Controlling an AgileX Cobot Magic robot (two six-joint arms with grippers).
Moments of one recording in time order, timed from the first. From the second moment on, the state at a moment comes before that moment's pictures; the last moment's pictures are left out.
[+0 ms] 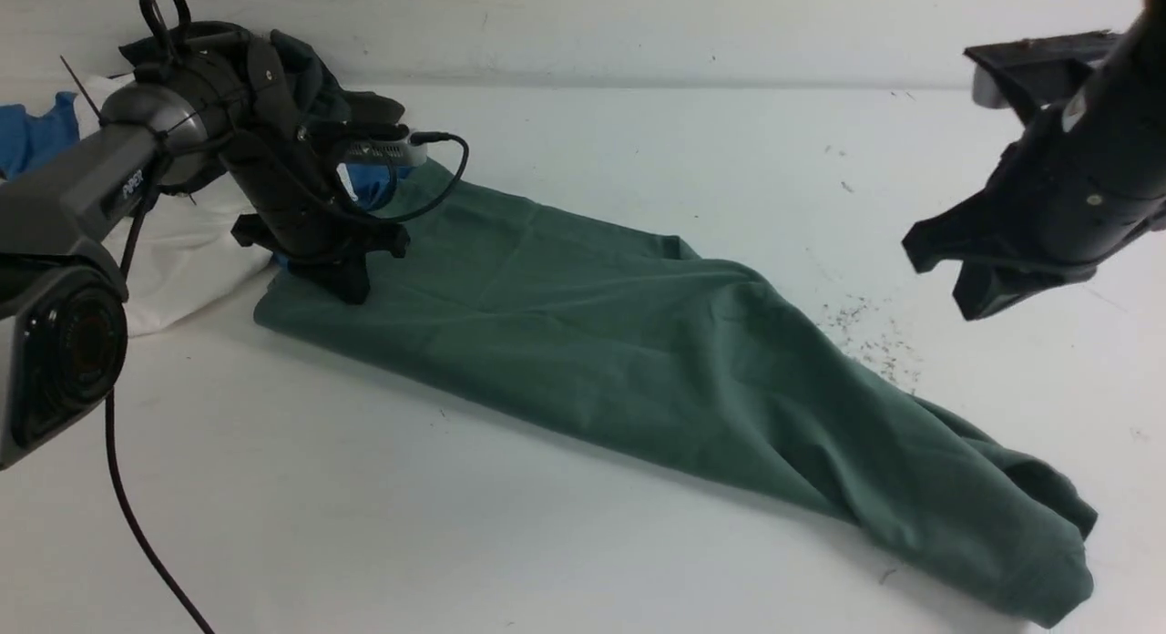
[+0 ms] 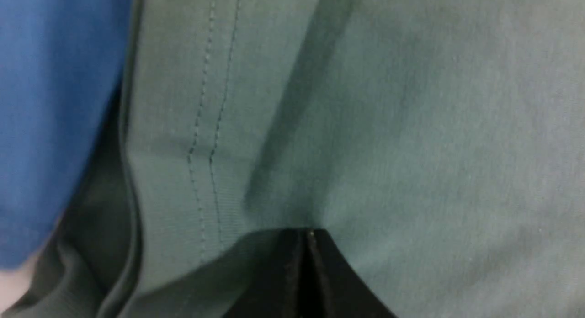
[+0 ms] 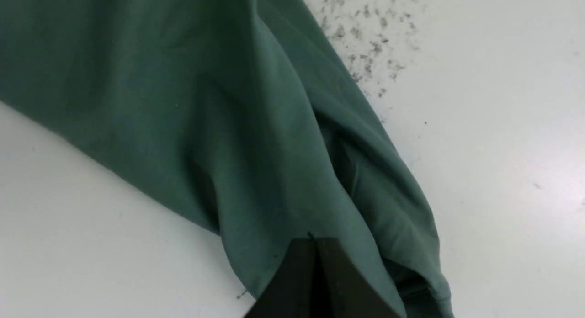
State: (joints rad) right arm 0.25 1.60 -1.45 0.02 1.24 0.02; left arm -0.04 2.43 -2.11 -0.17 1.17 0.19
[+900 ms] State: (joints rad) right arm 0.12 1.57 -1.44 0.08 1.24 -0.06; left arm -0.04 1.69 -1.31 -0.03 1.11 0.10
